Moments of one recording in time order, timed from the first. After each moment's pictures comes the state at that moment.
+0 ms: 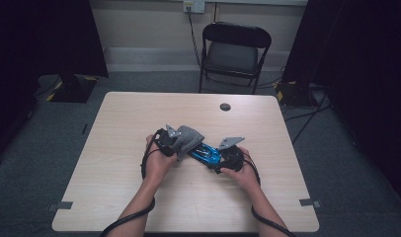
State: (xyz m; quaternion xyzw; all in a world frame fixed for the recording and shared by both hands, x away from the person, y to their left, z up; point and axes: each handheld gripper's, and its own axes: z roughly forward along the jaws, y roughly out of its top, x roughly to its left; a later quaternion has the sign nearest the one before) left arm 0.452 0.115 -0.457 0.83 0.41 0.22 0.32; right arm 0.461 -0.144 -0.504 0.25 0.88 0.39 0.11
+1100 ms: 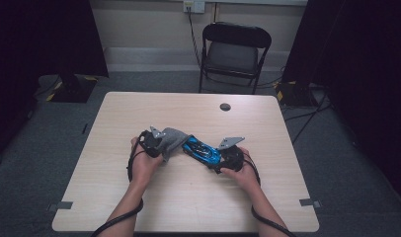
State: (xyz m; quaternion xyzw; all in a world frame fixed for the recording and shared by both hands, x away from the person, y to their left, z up) left arm 0.448 0.163 -0.466 0.81 0.45 0.24 0.29; right arm 0.461 -0.144 -0.504 0.25 0.88 0.39 0.11
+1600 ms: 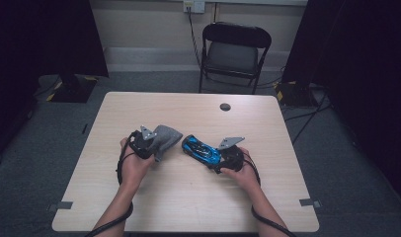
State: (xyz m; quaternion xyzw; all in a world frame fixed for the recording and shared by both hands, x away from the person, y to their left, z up) left arm 0.429 0.175 -0.440 0.81 0.43 0.25 0.32; right arm 0.461 -0.144 -0.504 0.25 0.88 0.39 0.11
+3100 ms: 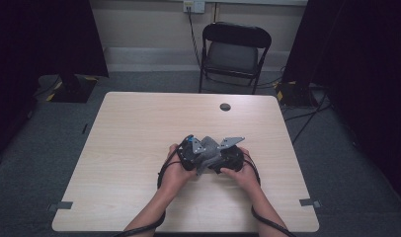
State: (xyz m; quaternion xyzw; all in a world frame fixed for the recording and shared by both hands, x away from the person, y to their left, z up) left arm 0.417 0.051 -0.457 0.88 0.30 0.19 0.32; right arm 0.461 -0.144 -0.504 0.25 0.88 0.39 0.11
